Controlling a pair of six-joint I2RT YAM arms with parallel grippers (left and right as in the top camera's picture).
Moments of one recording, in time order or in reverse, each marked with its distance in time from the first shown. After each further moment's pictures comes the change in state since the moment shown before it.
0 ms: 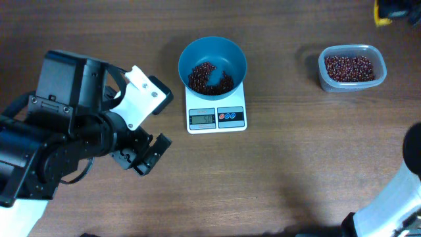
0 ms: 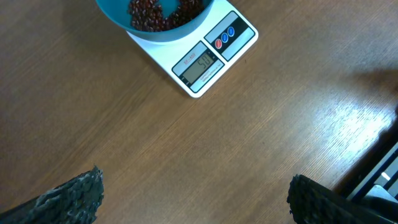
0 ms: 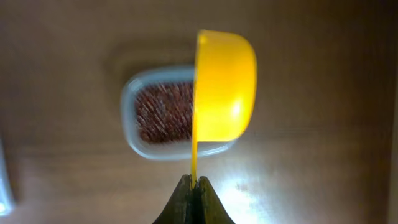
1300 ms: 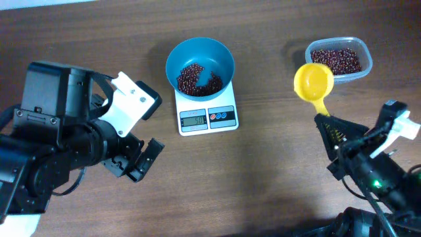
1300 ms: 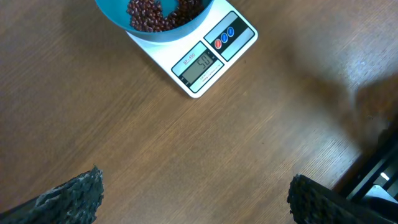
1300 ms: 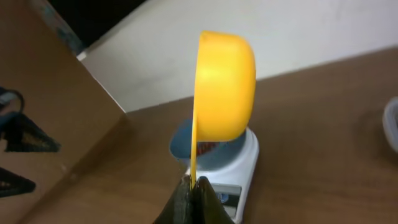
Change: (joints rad) left arm 0.002 0.001 0.000 0.000 0.003 0.000; right arm -0.277 -1.813 -1.913 1.145 -1.059 0.526
